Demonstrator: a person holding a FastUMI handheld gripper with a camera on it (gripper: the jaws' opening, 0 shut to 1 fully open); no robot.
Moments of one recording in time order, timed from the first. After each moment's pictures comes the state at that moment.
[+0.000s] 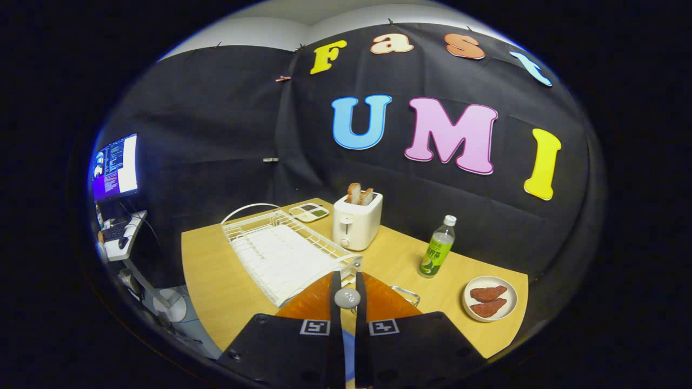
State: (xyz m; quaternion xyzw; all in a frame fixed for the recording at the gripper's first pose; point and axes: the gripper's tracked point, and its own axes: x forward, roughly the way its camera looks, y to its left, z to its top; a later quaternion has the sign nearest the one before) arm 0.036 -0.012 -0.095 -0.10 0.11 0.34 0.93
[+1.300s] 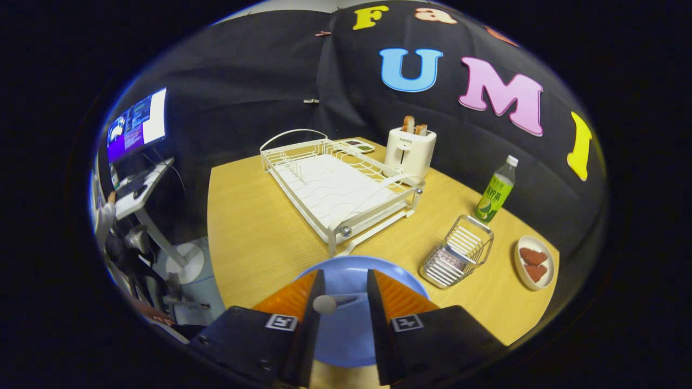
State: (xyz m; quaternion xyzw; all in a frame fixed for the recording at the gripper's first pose) arm -0.035 0.014 -0.227 -0.13 0.25 0.39 0.87
